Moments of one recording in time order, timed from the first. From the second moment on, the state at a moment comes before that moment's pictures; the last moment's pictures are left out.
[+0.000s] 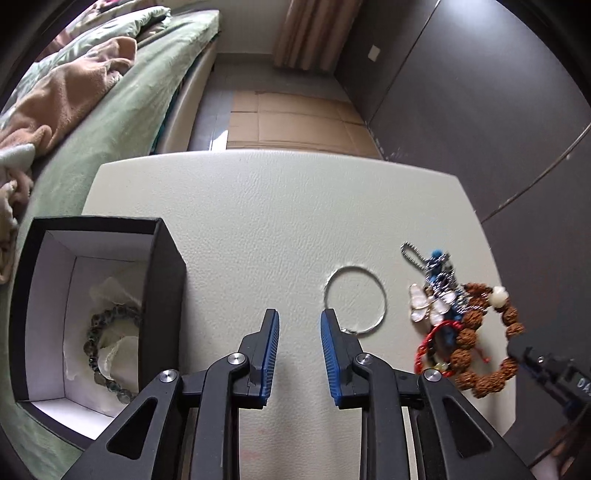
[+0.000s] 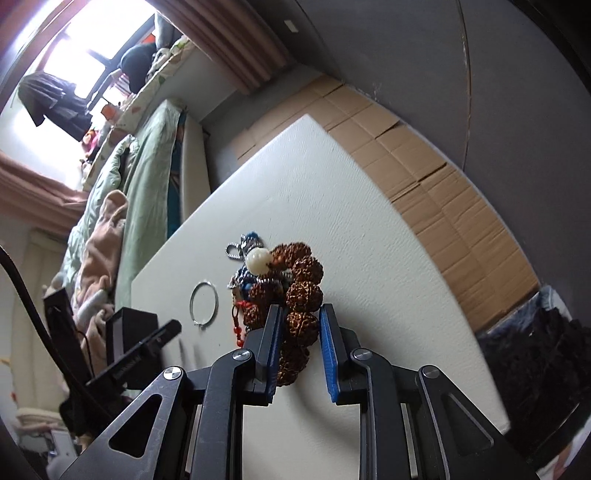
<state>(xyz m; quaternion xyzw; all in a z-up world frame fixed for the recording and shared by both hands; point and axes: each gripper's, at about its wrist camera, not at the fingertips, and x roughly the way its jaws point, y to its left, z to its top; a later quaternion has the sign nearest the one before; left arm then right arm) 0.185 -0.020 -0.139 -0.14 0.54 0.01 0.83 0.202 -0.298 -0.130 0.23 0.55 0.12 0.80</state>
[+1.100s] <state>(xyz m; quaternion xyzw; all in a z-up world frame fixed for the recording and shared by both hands) 0.183 -0.052 -0.151 0.01 0.57 0.04 0.82 0.187 -0.302 -0.117 0.22 0.54 0.13 0.80</state>
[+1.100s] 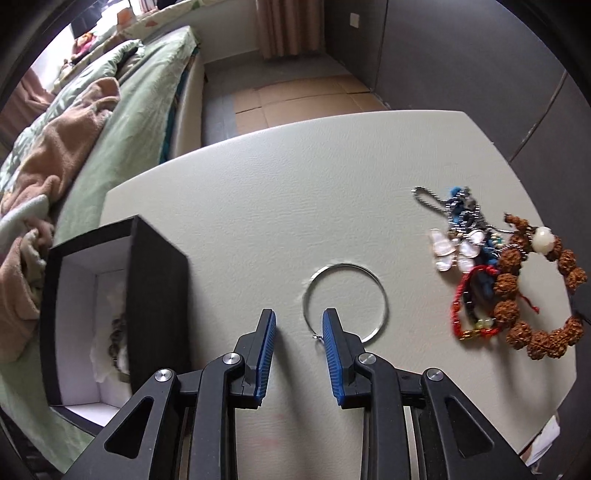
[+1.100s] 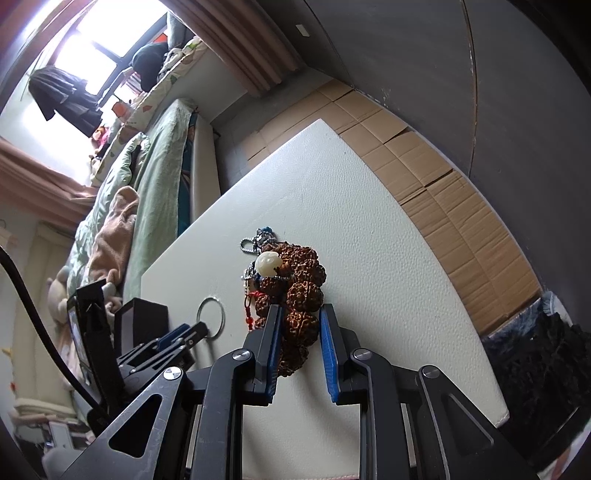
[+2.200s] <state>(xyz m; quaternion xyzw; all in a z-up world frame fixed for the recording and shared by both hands) 0.171 -0.047 -0.135 -0.05 0.54 -0.02 0.84 0.179 -0.291 -0.109 0.21 0.53 0.15 0.81</state>
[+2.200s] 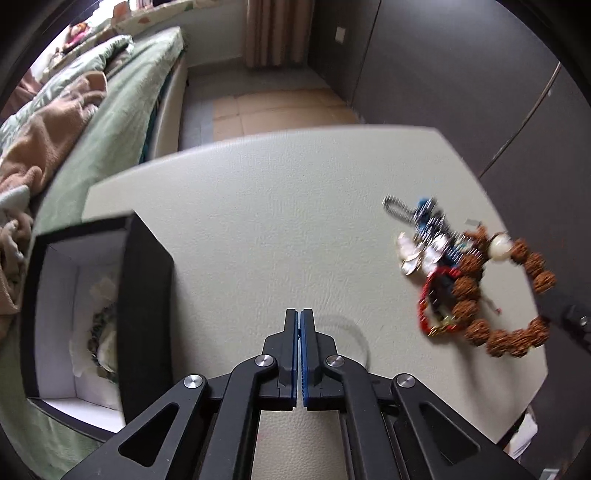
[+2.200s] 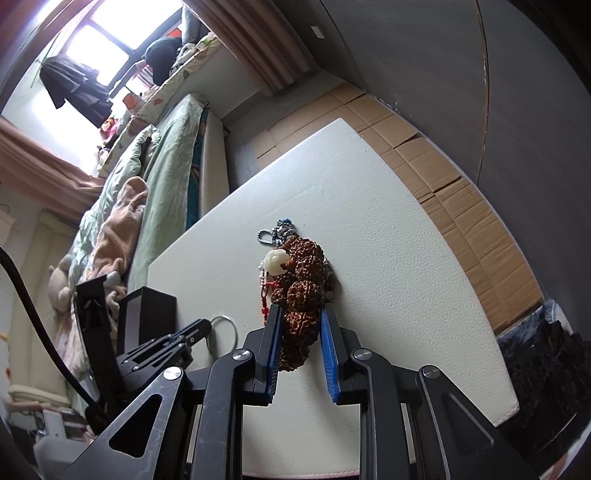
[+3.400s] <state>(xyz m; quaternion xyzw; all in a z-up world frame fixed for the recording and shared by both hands) 0.126 0.072 -0.013 -0.18 0.39 -0.01 0.90 0.151 -0.208 0.007 0.23 0.31 0.32 0.86</state>
